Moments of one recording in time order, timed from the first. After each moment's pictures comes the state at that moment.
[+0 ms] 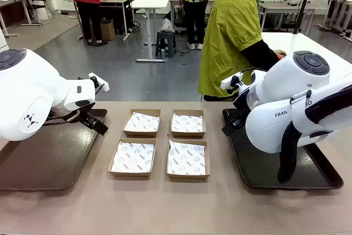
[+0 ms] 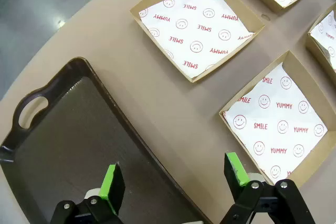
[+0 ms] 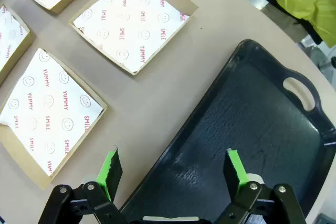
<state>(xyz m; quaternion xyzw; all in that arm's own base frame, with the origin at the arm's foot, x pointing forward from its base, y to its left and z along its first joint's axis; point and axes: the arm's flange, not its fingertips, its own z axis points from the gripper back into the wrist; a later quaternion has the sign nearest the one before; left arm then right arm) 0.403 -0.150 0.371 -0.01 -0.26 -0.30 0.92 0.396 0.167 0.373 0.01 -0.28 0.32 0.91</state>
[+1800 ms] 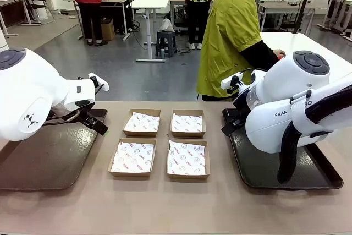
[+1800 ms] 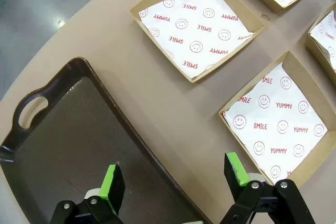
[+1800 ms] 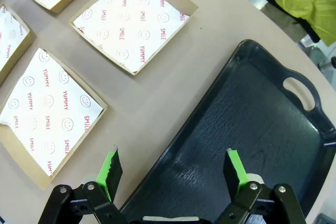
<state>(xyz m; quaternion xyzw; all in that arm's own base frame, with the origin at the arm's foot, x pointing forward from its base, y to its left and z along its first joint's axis) 0.403 -0.151 0.371 -0.01 -0.26 -0.30 0.92 0.396 0.167 0.373 0.01 -0.28 0.32 0.91</state>
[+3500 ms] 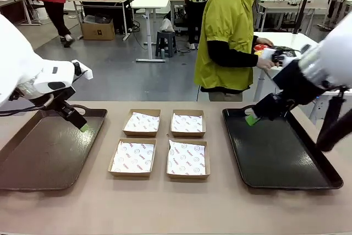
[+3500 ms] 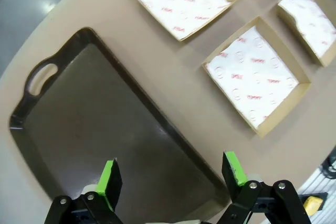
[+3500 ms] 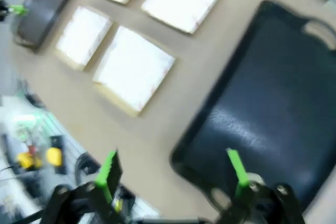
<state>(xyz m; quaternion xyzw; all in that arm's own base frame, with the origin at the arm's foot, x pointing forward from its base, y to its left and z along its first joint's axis) 0.371 -0.118 0.437 -0.02 -0.21 -0.33 0.92 0.333 0.090 0.479 0.21 -0.18 0.25 0.93</state>
